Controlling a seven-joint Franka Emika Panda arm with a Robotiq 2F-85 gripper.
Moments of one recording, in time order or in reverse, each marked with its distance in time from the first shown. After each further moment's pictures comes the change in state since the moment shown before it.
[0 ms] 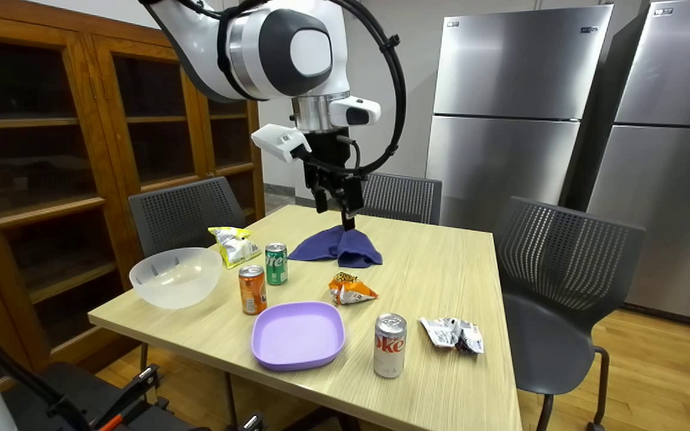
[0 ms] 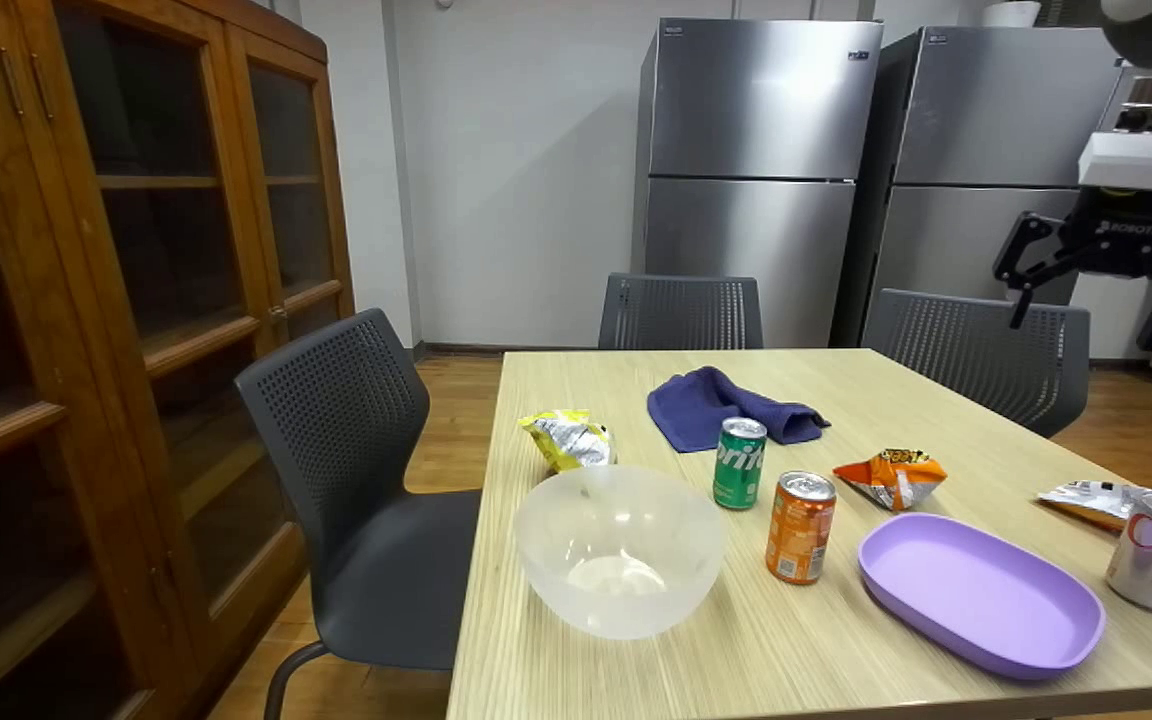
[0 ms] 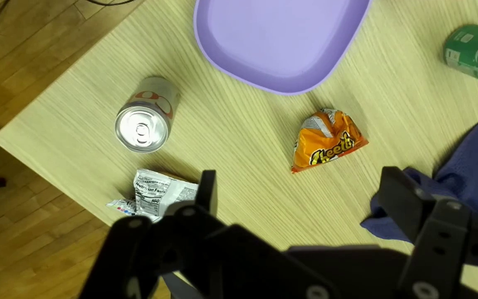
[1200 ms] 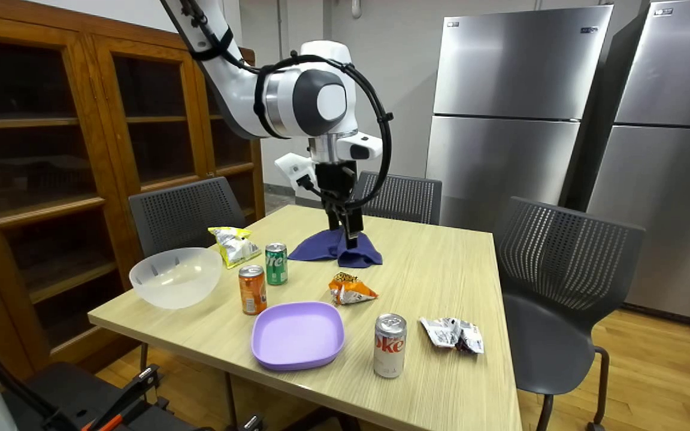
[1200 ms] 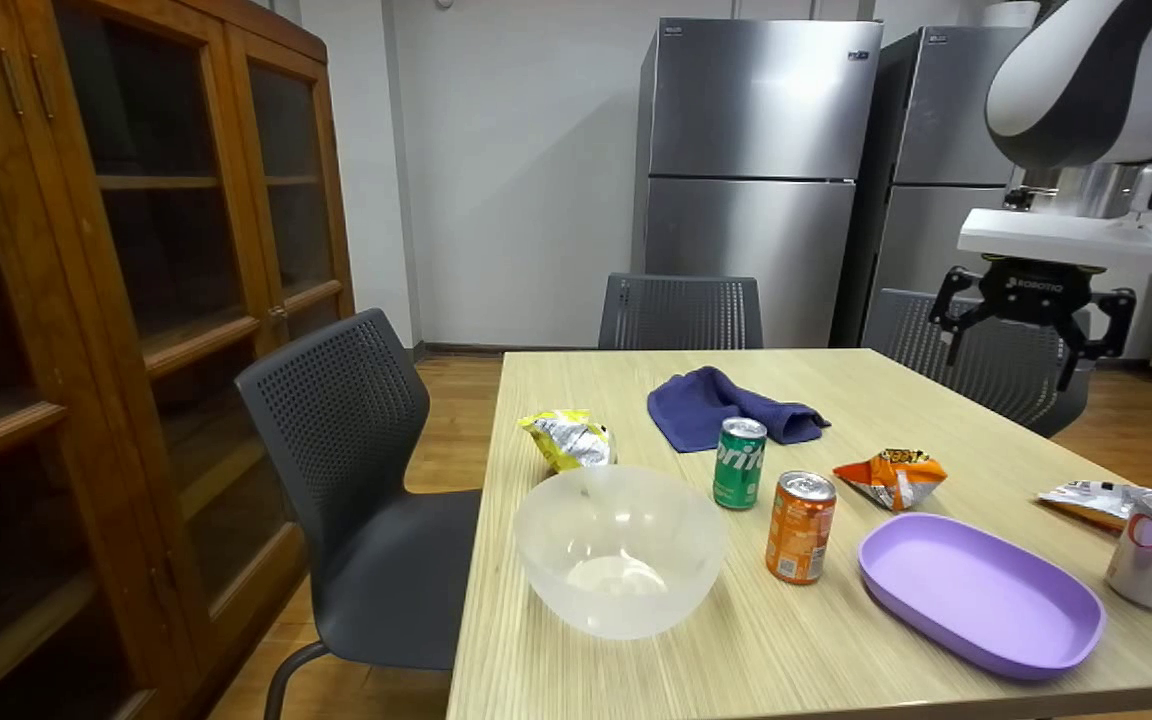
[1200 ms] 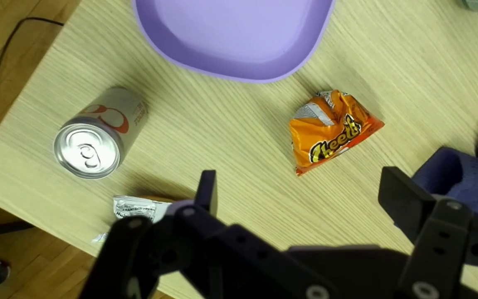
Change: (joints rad) arm 0.024 0.275 0.018 0.169 -0.010 0.058 0.231
